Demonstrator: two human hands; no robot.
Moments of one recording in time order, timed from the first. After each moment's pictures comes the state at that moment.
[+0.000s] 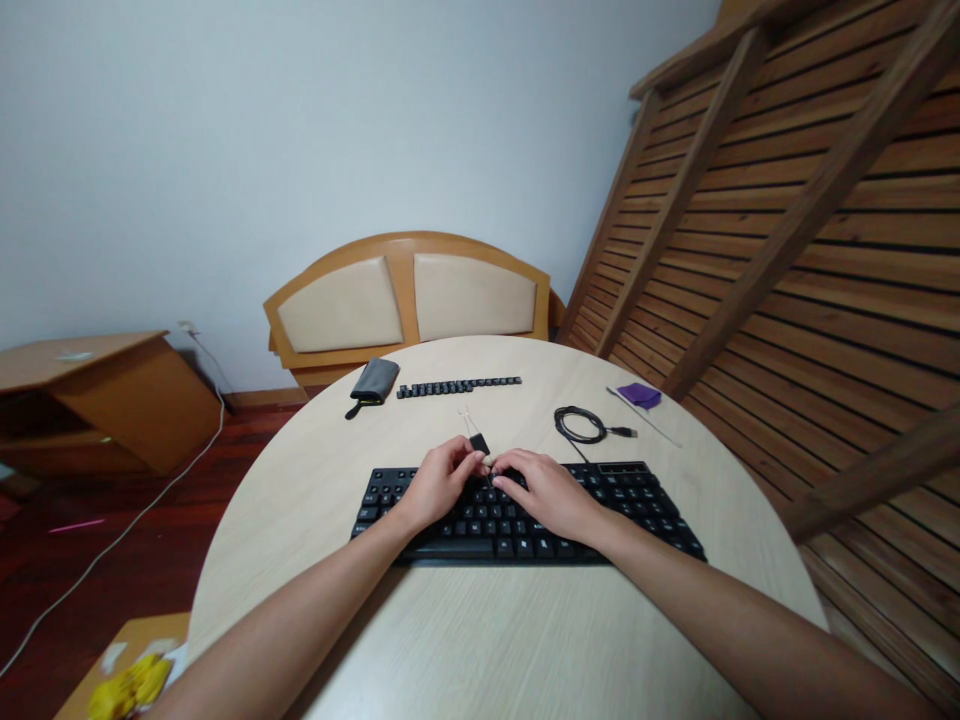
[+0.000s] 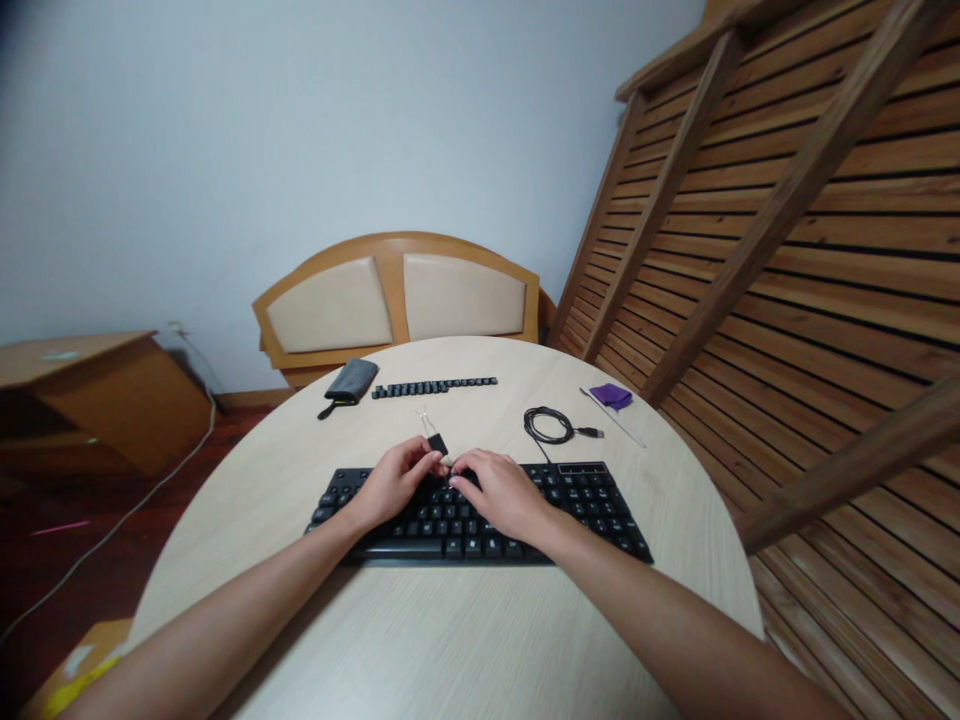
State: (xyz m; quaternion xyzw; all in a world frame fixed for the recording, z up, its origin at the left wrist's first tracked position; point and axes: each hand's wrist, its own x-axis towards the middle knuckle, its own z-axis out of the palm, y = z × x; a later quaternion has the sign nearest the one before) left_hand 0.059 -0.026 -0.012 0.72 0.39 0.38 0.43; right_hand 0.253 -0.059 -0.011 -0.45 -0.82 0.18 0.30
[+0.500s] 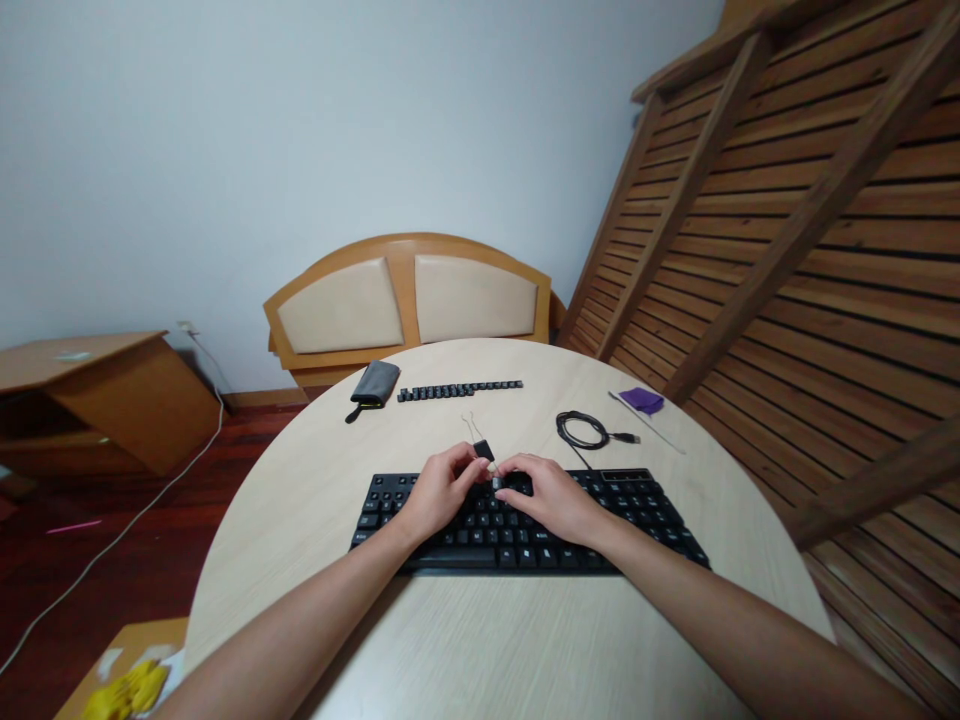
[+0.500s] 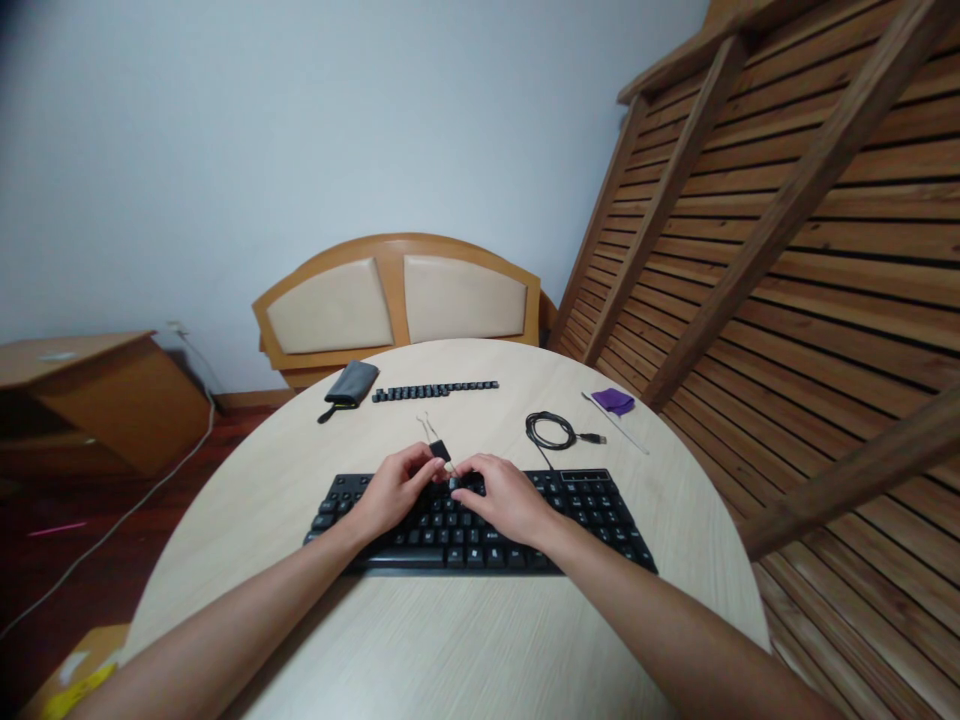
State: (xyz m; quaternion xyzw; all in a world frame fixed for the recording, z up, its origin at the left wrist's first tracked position) left_hand 0.058 -0.030 -0.009 0.75 0.39 0.38 0.38; right_hand 0.255 -0.055 -0.012 -0.46 -0.79 0.24 0.34
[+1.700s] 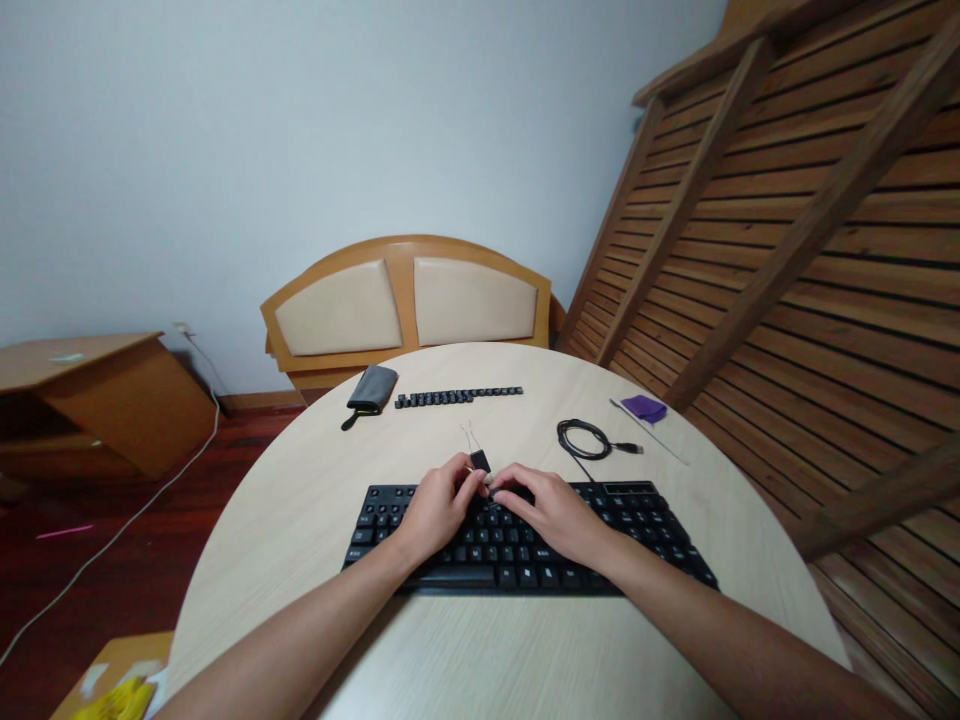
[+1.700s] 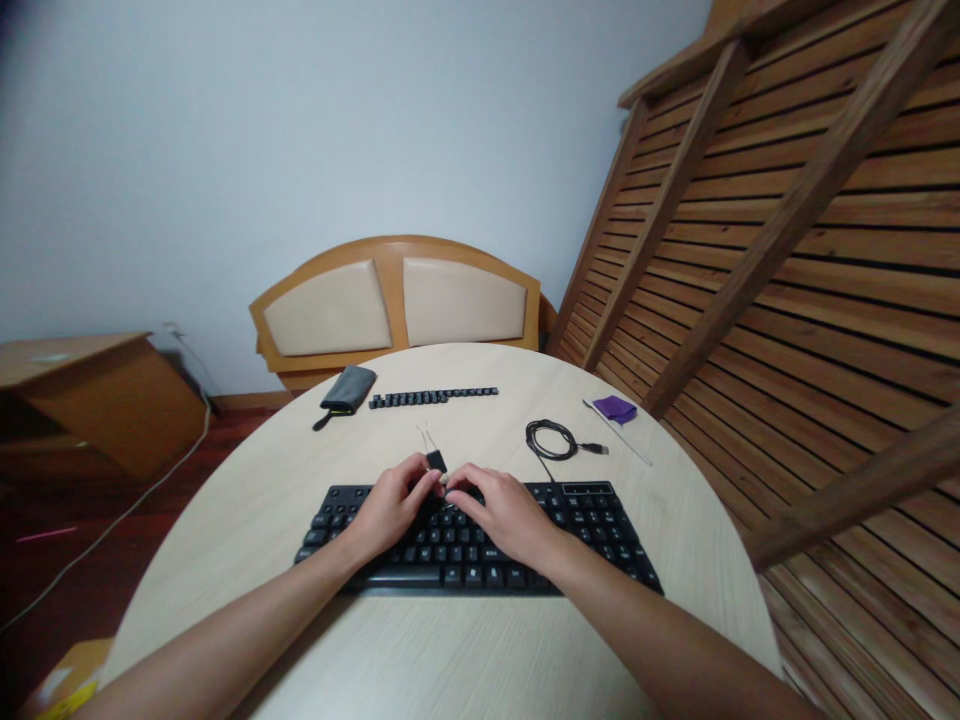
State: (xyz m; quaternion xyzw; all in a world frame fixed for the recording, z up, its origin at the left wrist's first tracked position) left_hand 0.059 -0.032 -0.009 0.76 0.44 0.35 0.32; right_hand 0.252 -0.060 0.002 -0.42 -0.78 0.30 0.35
